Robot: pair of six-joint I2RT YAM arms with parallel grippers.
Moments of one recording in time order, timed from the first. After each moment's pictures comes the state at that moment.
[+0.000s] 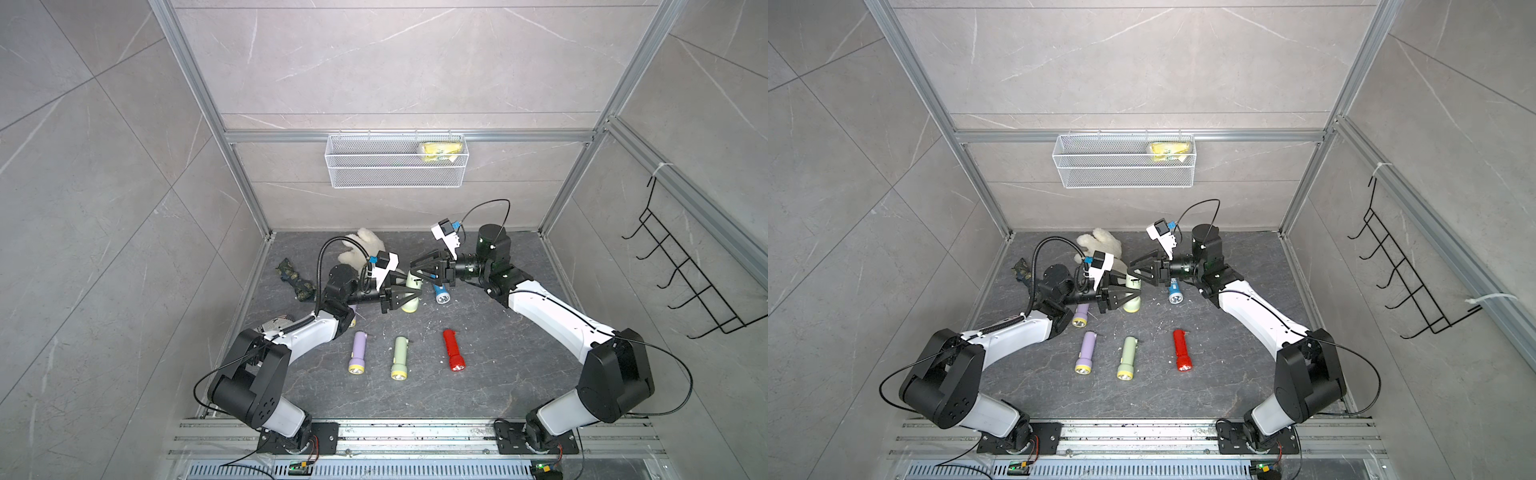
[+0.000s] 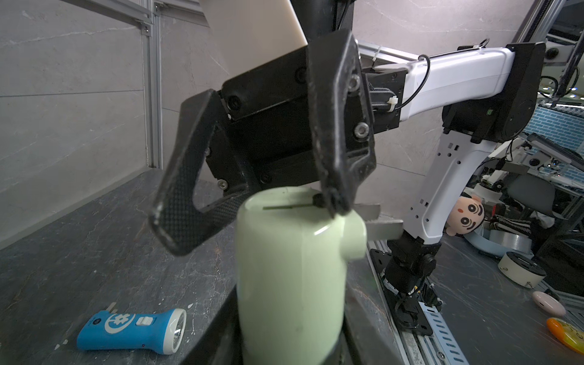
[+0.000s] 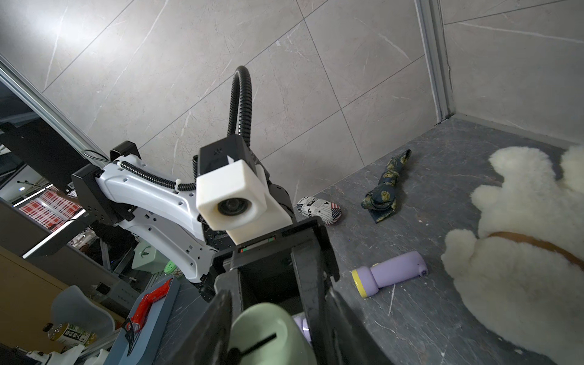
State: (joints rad) left arm -0.50 1.51 0.80 0.83 1.04 -0.28; right arm 0.44 1.55 1.21 0.16 -1.11 0.34
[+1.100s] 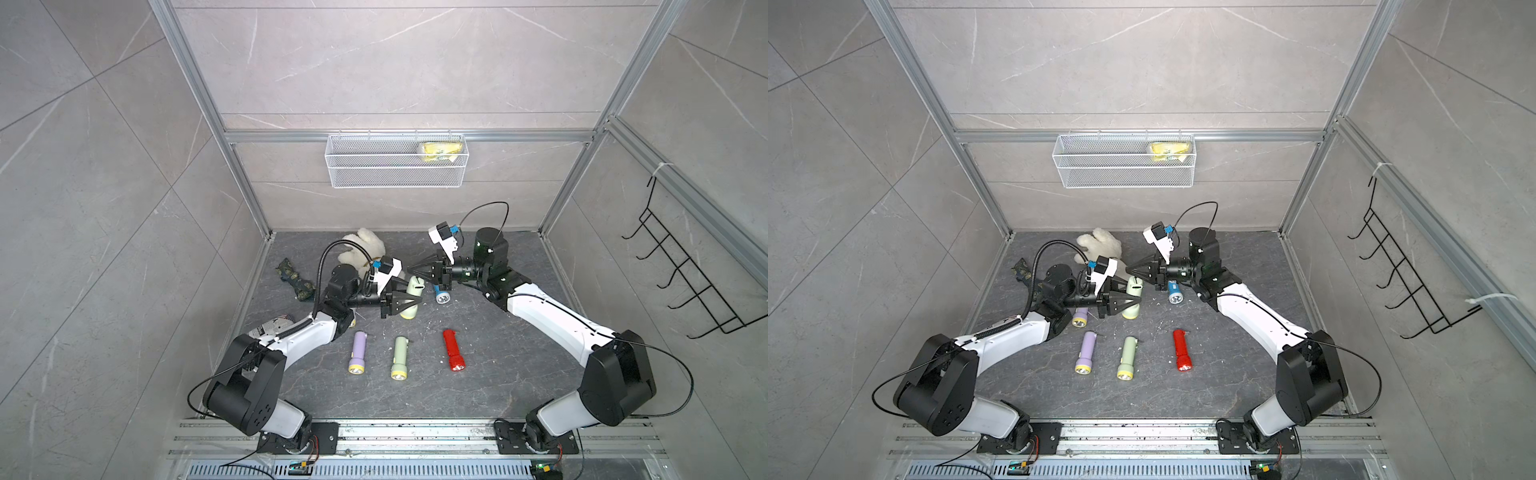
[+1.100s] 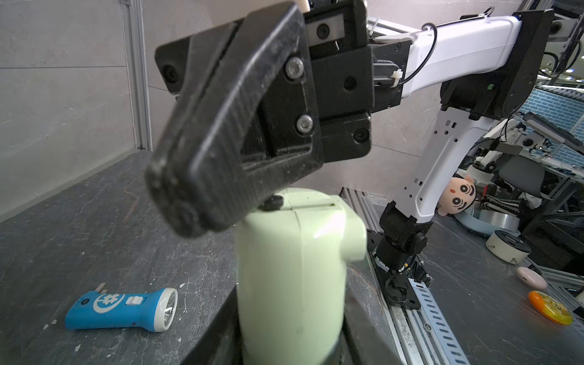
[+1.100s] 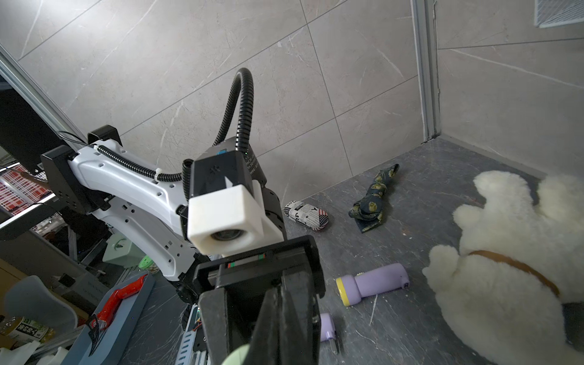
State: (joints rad) left arm -0.51 1.47 0.80 0.68 1.06 -0.18; right arm 0.46 1.54 1.18 0.21 -1.06 0.27
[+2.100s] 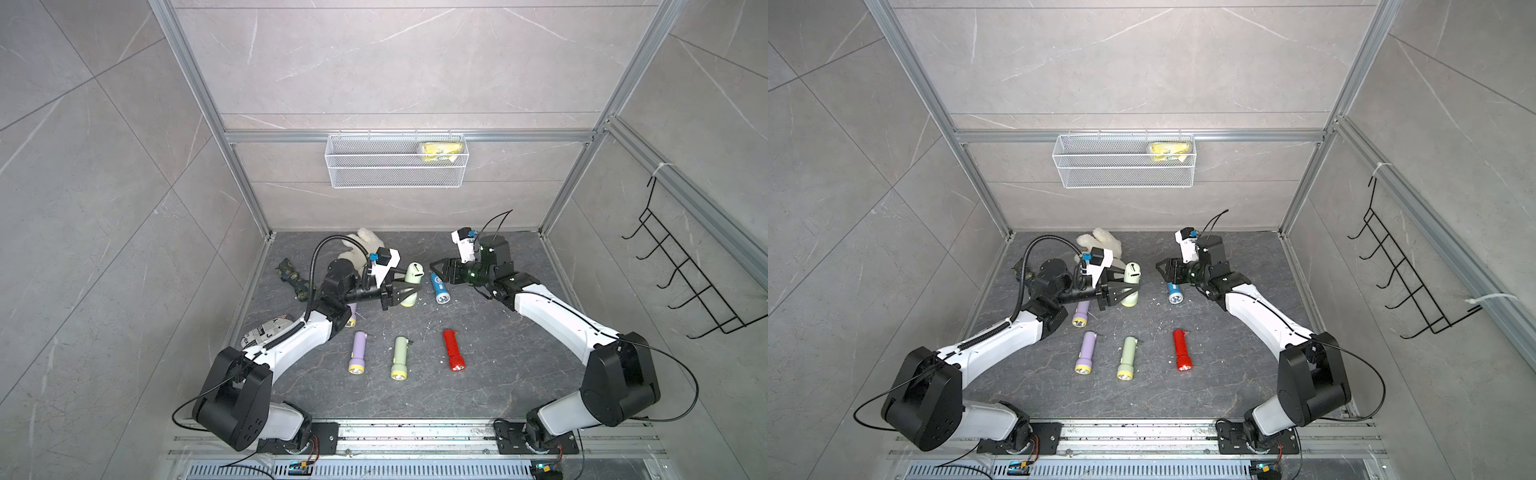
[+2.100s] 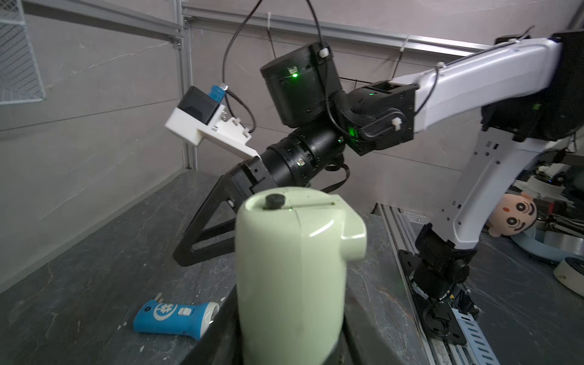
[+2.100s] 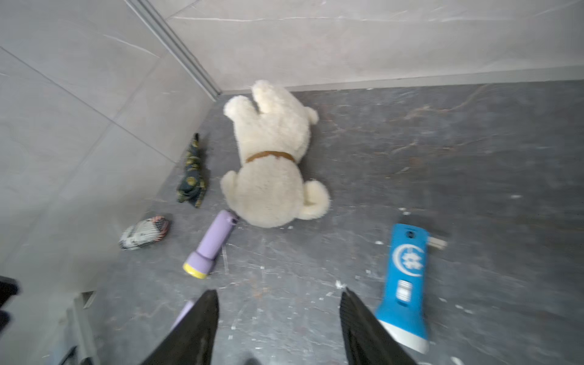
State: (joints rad) left arm -0.52 1.41 0.90 0.50 0.87 -0.12; right arm 0.37 1.51 1.14 -0.17 -0.35 0.30
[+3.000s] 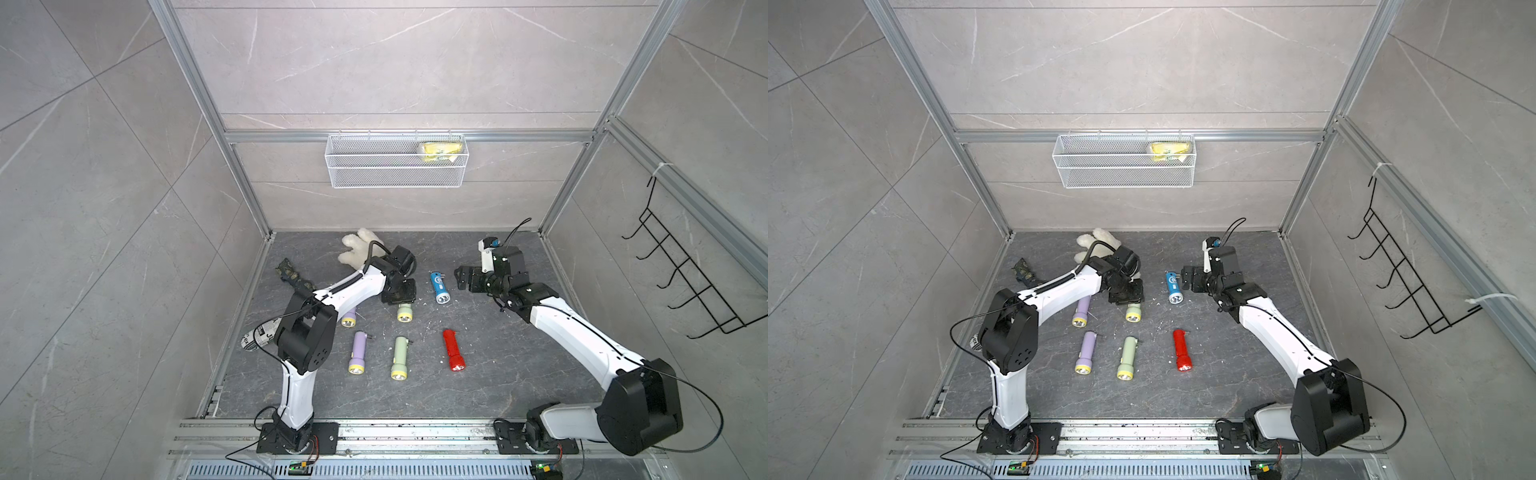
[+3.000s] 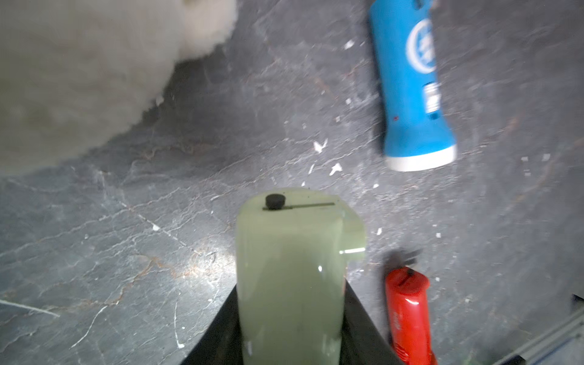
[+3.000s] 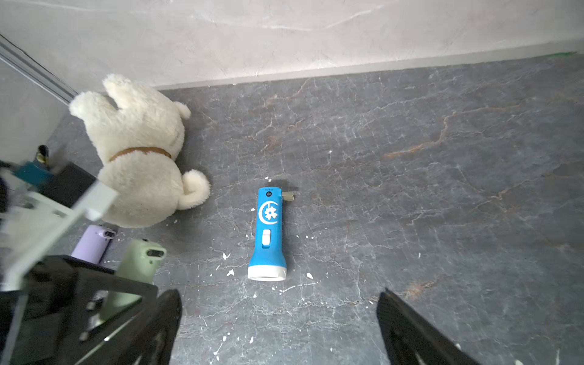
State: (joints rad) left arm -0.67 2.00 1.58 -0.79 0.13 -0.60; right arm 0.32 1.34 1.03 -0.30 -0.01 0.26
